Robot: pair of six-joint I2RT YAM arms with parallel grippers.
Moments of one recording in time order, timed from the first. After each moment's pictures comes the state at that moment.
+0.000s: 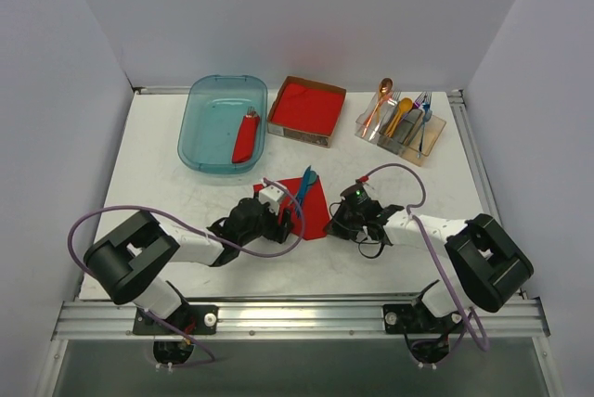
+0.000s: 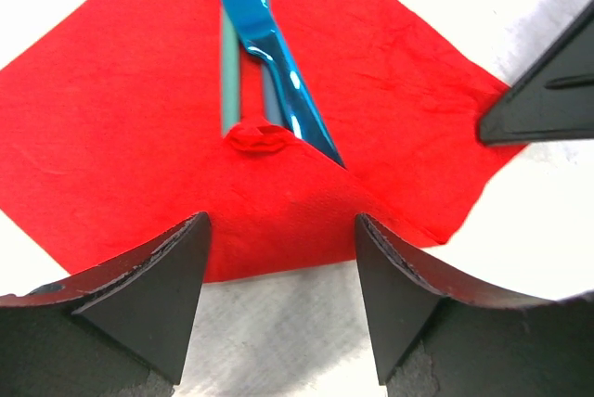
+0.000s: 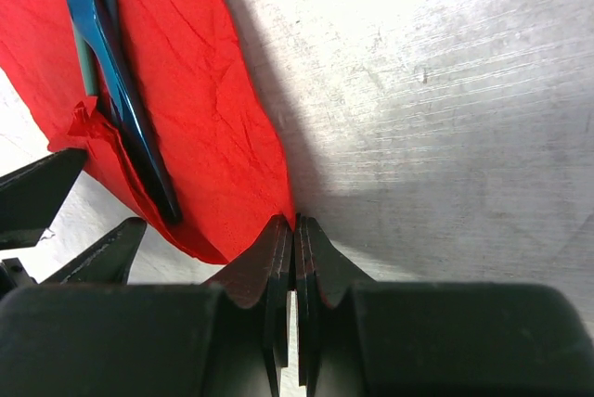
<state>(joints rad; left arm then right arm) -0.79 1.53 0.42 0.65 -0.04 -0.22 0.65 1.44 0.55 -0.04 -0.02 1.09</state>
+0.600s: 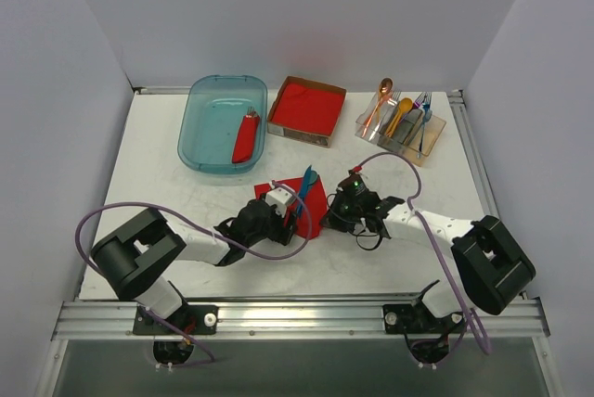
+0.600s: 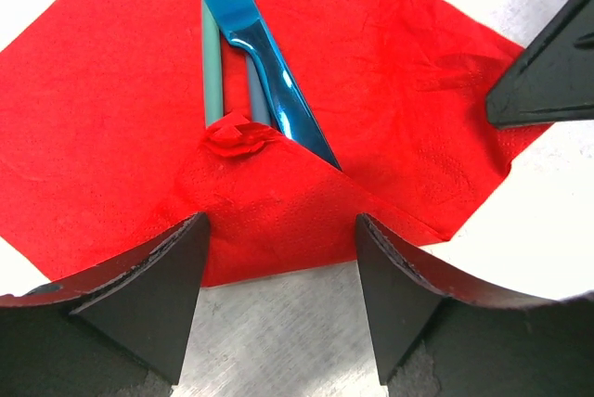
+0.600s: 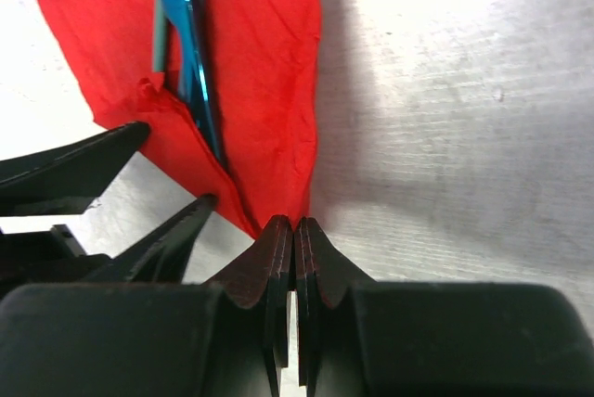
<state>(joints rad) -0.84 1.57 0.45 0.62 -0.08 -0.20 0.65 1.42 0.63 -0.11 -0.05 1.00</state>
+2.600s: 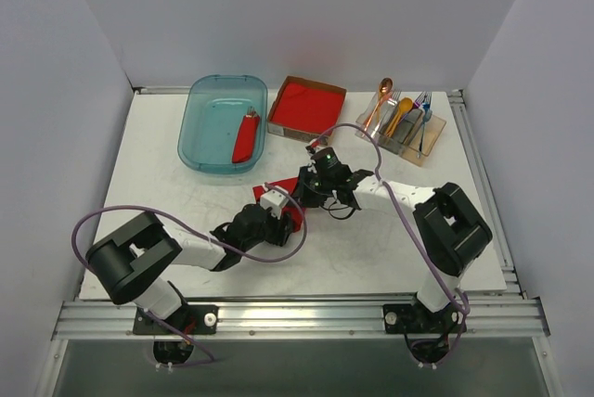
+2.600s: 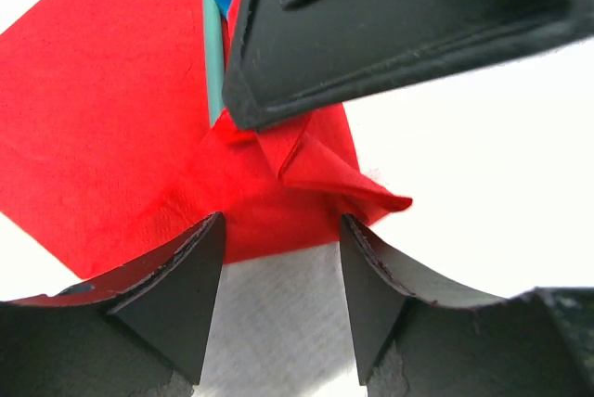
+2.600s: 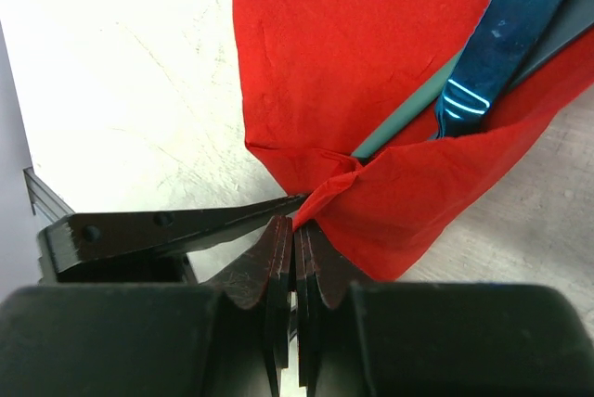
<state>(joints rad) -0.86 1.55 0.40 0.67 -0.12 -0.27 0.68 1.72 0.98 -0.05 -0.28 0.77</state>
